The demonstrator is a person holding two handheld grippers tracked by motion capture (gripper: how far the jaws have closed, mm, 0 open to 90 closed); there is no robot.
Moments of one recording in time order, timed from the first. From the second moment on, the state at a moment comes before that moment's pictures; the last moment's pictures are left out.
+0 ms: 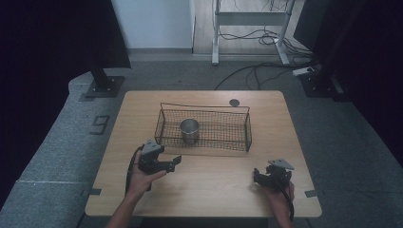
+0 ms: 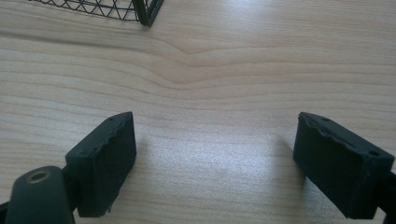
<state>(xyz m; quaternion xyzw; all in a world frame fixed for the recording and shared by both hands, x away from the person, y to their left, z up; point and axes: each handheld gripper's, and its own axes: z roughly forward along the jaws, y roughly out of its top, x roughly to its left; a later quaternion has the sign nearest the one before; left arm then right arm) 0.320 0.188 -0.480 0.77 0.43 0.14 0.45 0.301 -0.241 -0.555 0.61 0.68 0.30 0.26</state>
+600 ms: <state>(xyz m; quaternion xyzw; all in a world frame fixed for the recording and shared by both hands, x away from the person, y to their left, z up) 0.297 0.201 -0.530 0.77 0.46 0.12 0.43 0.301 -0.241 -0.555 0.61 0.68 0.30 0.27</state>
